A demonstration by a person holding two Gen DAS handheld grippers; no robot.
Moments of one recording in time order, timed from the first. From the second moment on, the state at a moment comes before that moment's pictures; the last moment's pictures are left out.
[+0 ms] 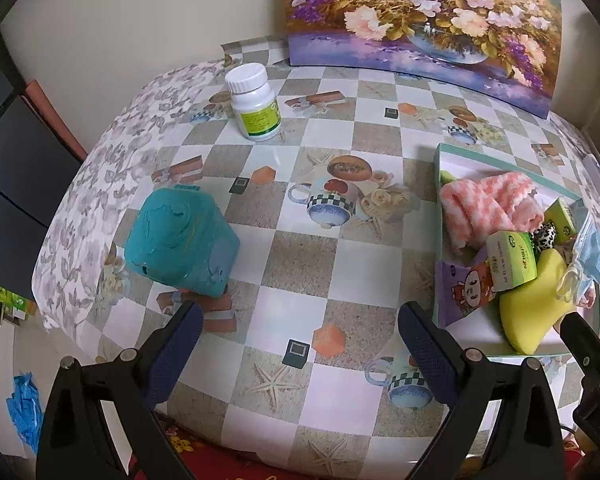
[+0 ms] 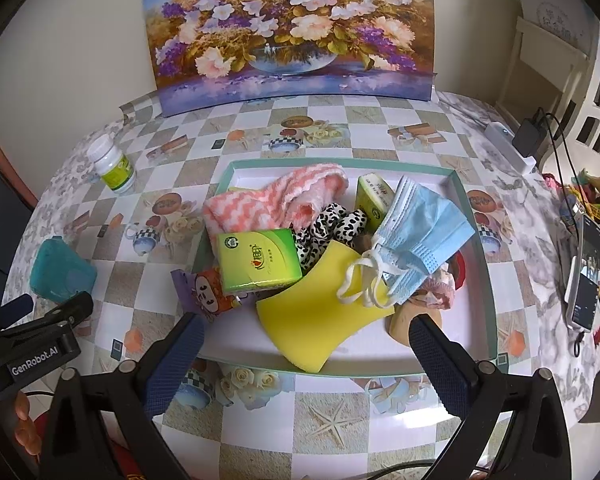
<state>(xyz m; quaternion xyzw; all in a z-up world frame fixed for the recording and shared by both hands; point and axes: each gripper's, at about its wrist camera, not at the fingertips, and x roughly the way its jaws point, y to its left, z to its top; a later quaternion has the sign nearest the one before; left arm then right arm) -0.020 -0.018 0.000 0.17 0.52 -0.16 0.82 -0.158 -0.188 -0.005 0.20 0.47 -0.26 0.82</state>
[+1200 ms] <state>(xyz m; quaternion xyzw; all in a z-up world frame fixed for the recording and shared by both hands) -0.014 -0.010 -0.006 0.15 0.54 -0.14 0.81 -0.155 -0.186 -0.011 0.20 0.49 -0.26 0.81</state>
